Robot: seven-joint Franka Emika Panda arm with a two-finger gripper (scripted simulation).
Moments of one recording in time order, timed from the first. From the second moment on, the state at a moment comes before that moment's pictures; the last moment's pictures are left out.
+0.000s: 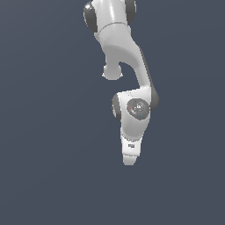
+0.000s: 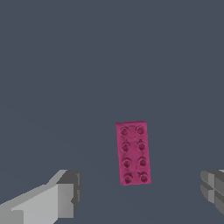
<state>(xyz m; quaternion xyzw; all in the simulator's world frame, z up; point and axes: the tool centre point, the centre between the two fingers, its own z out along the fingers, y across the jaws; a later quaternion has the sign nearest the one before) 0.084 0.075 0.068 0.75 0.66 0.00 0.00</state>
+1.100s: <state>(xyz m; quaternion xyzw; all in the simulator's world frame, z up) 0.085 0.077 0.021 0.72 0.69 0.00 0.00</state>
